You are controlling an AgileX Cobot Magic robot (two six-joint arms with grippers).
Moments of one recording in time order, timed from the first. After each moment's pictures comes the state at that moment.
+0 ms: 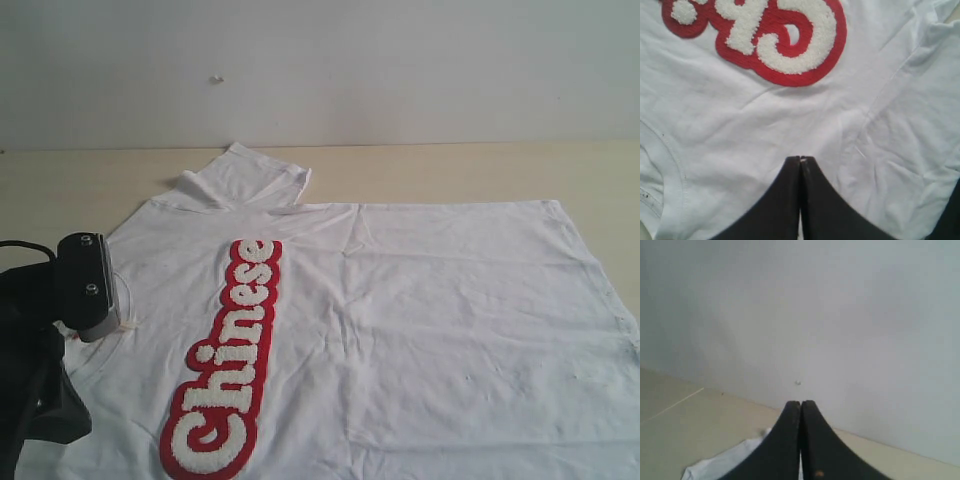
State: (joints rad) left arm -0.49 1.31 -0.69 -0.24 0.85 0.86; right arm -0.33 1.00 -0.81 -1.49 -0.79 1.60
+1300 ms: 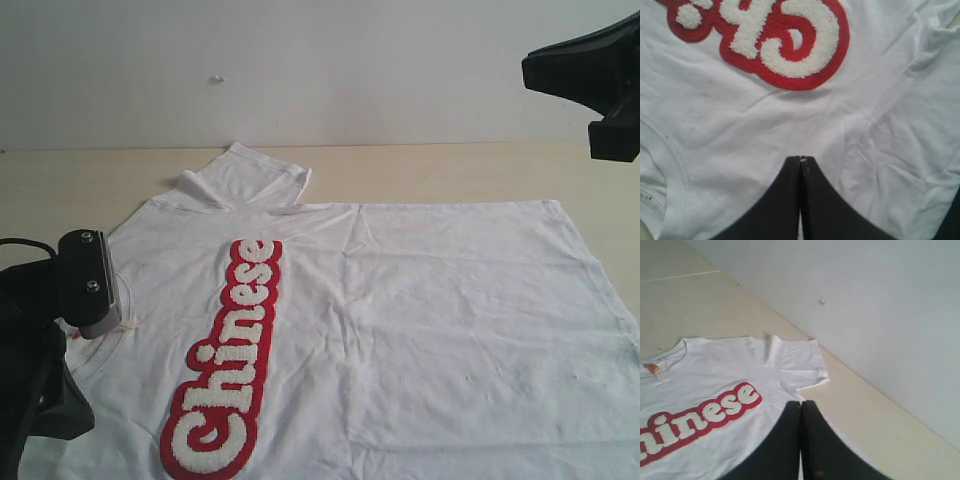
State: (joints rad) left arm -0.49 1.31 -0.69 -0.24 0.84 0.86; right arm -0.20 1.17 -0.82 -1.75 -0.78 1.33
